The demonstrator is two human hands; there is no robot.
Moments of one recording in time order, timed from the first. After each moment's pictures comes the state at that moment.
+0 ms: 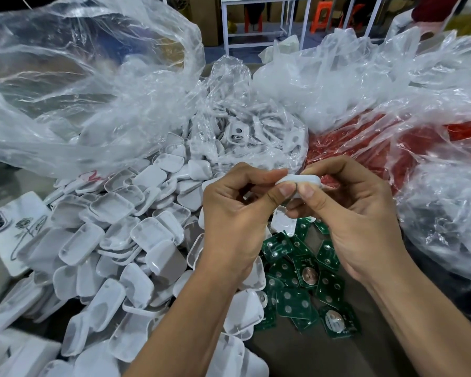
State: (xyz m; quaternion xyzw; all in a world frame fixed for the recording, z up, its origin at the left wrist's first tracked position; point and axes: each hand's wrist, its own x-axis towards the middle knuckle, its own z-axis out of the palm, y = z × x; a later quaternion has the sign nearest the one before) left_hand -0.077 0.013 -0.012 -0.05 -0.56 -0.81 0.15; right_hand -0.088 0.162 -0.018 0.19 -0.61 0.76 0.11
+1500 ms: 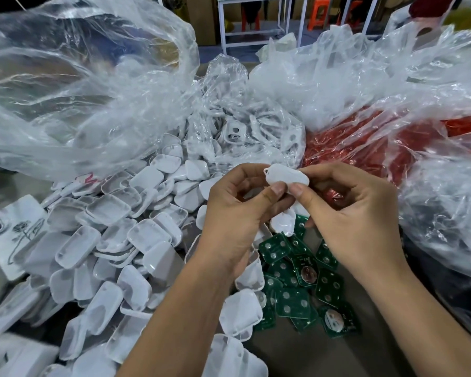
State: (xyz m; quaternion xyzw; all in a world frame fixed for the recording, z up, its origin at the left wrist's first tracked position) left_hand -0.084 0.010 -0.016 0.00 -0.51 -0.86 0.01; right_hand -0.087 0.168 -0.019 0.13 -0.79 0.54 0.25
